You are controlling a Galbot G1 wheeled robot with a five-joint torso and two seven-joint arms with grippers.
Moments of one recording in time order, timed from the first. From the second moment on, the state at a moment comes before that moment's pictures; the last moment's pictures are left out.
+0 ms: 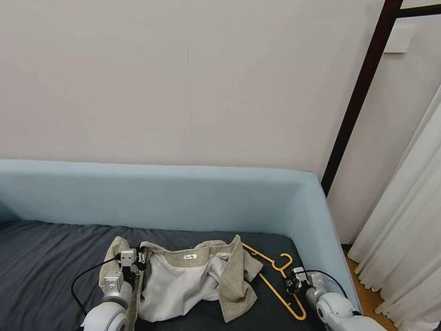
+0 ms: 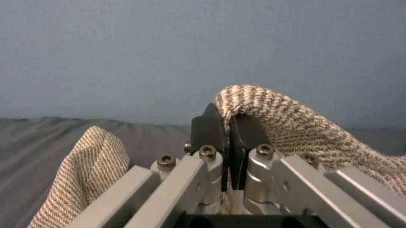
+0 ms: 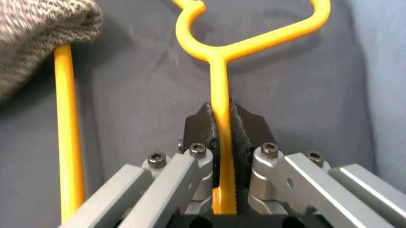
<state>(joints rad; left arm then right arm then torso) 1.11 -0.92 -0.17 -1.55 -0.62 -0.10 -0.31 -0.73 1.03 -0.13 1.00 0.74 -0.16 -0.07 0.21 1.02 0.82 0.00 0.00</state>
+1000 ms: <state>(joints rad) 1.14 -0.87 -0.18 -1.64 -0.66 -0.08 -0.31 -0.96 0.94 -0.08 1.53 0.30 0.12 0.12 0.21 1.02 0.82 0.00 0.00</state>
